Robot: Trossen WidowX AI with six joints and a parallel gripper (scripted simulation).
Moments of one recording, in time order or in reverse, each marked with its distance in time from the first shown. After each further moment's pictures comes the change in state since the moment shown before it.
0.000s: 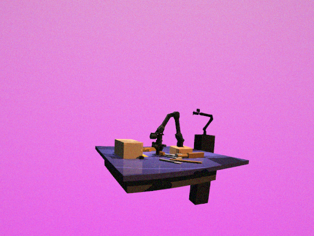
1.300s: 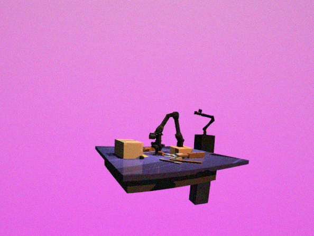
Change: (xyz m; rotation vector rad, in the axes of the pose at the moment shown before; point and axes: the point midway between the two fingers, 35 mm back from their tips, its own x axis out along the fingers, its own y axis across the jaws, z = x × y) arm 0.000 0.002 0.011 -0.104 -0.019 -0.025
